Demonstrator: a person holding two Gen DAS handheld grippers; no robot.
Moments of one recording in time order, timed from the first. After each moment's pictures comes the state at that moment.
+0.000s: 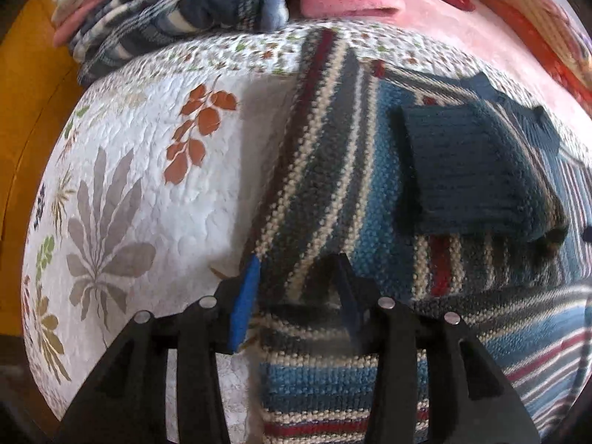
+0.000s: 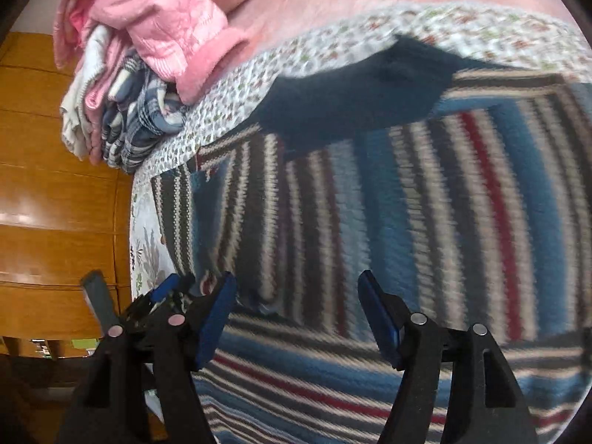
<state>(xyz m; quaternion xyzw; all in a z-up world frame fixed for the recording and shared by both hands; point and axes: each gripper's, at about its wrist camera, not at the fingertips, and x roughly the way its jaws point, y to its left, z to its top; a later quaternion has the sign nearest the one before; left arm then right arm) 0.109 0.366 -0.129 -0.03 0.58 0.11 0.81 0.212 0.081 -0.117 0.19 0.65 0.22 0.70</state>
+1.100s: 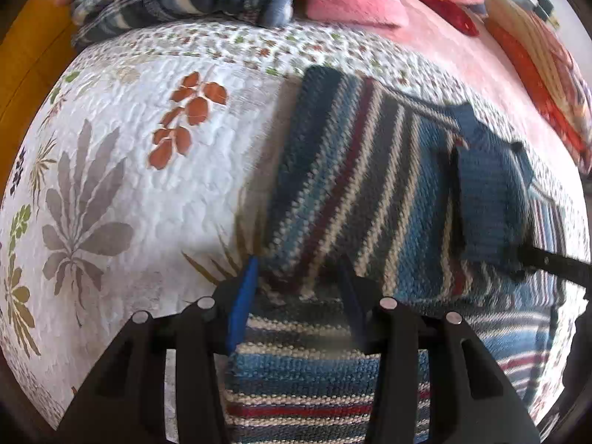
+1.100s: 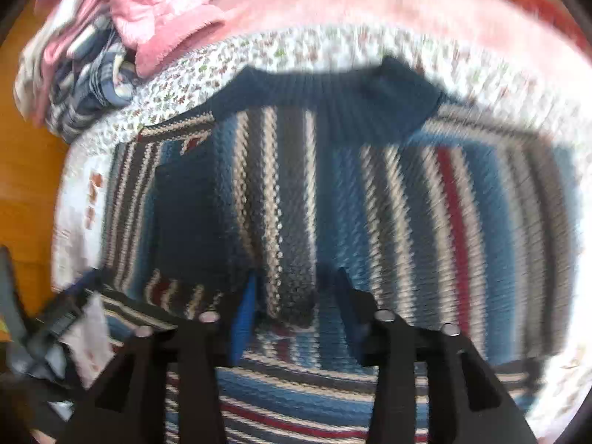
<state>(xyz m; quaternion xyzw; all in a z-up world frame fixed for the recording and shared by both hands) 0.114 0.388 -0.107 -0.15 0.58 0.10 0.80 0.215 0.106 -0.111 0.01 0.65 0.13 0.75</state>
